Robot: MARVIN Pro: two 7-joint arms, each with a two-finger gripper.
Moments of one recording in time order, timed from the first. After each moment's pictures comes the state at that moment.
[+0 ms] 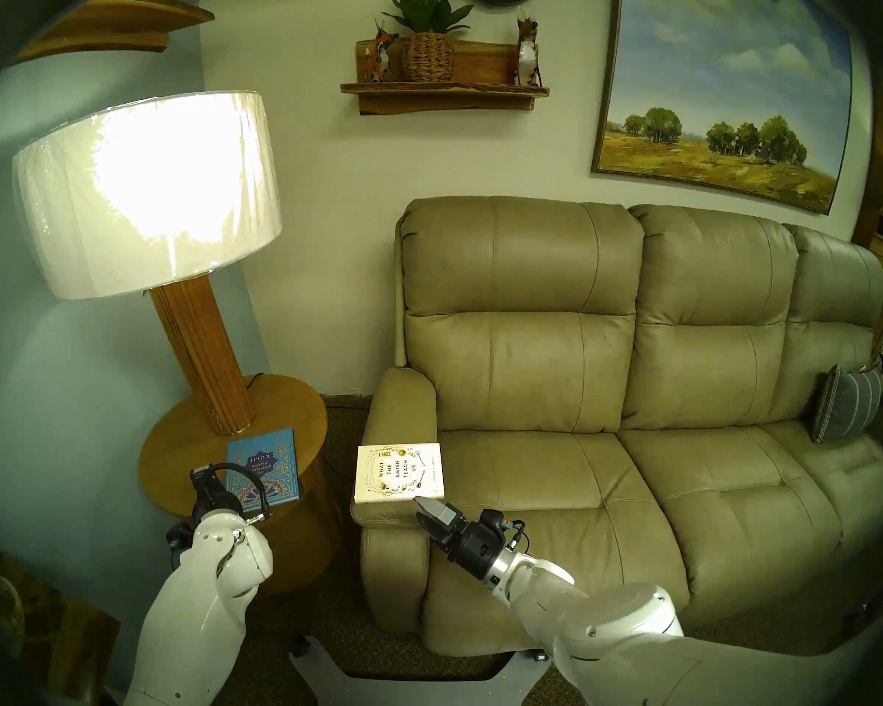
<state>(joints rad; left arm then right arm) 1.82 -1.42 -1.53 -1.64 -1.71 -0.69 0.24 -1.05 -1.59 2.82 -0.14 -0.58 0.30 1.38</state>
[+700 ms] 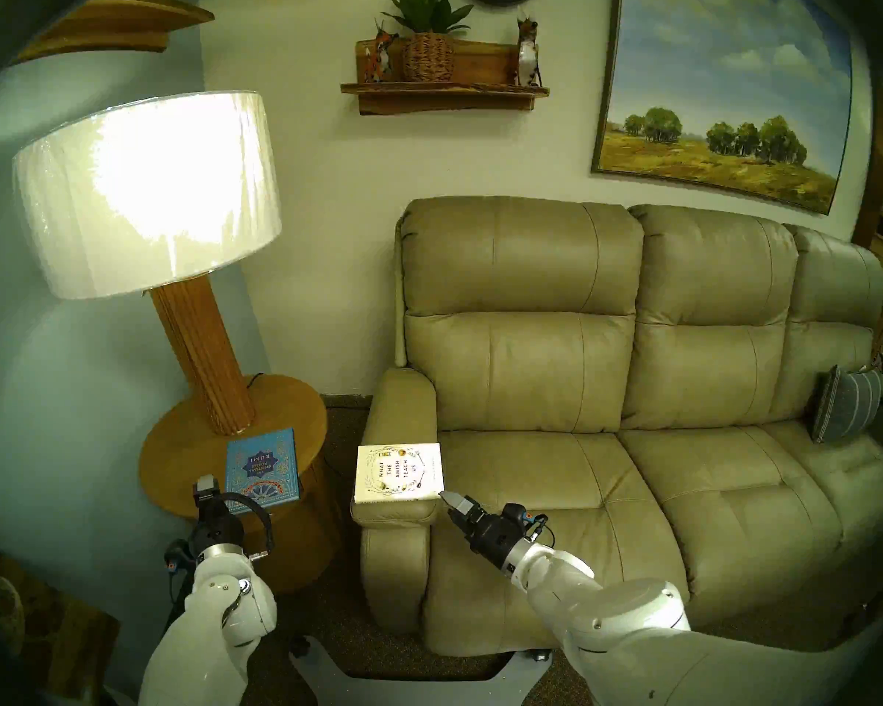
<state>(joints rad) 1.91 -1.45 -1.53 -1.63 -1.71 -0.62 -0.08 -1.02 -1.60 2.85 -0.18 -0.57 0.25 1.15</state>
